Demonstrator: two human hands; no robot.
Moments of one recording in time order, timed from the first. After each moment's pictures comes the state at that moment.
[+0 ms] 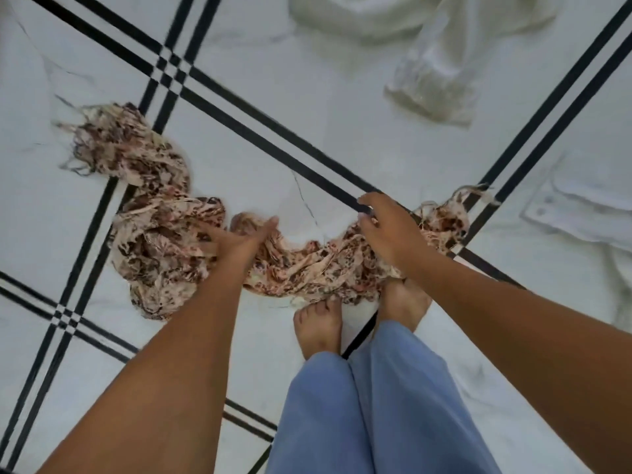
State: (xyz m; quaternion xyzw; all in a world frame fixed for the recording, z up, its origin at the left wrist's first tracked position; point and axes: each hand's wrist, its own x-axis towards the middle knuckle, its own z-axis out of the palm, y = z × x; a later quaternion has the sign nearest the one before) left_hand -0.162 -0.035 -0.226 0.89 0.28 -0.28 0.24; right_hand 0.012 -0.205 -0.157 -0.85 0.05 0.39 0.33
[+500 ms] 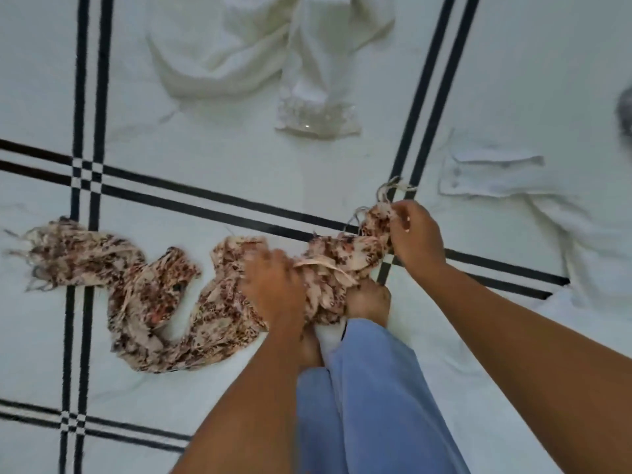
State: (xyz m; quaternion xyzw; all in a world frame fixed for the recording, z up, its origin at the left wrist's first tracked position) left_hand -0.052 -0.103 -0.189 0.95 0.10 -0.30 0.05; right_hand -0.016 -0.334 -0.149 -0.82 0.38 0.23 0.37
